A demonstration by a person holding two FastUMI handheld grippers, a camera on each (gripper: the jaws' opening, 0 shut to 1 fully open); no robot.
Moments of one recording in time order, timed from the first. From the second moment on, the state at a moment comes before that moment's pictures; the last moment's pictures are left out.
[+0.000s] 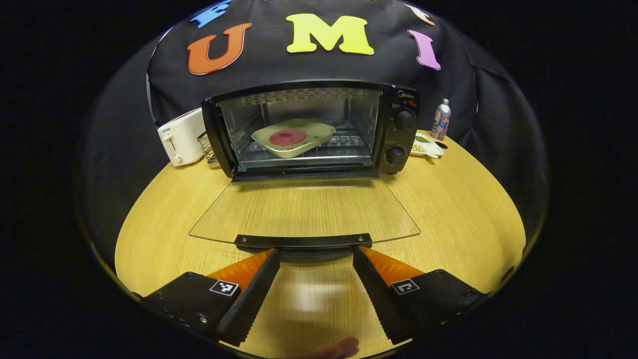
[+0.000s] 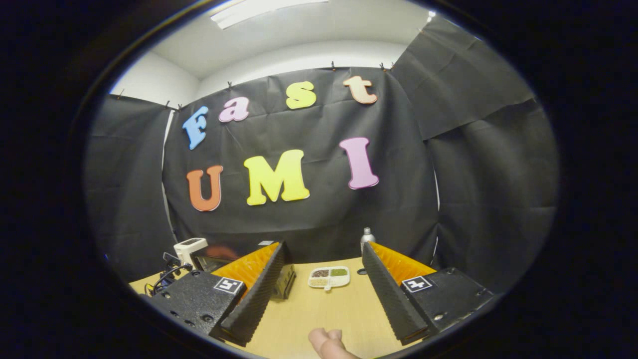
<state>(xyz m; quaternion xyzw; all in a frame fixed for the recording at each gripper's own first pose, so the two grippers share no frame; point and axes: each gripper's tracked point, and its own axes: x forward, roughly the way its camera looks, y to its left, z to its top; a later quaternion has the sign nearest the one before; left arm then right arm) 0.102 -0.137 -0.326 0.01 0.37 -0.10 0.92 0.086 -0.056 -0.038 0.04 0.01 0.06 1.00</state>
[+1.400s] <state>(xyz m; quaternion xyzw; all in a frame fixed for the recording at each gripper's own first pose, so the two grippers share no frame) 0.210 -0.136 -0.209 0.04 0.17 -0.09 0.98 -0.002 -0.043 0.003 0.00 -0.01 0.04 1.00</state>
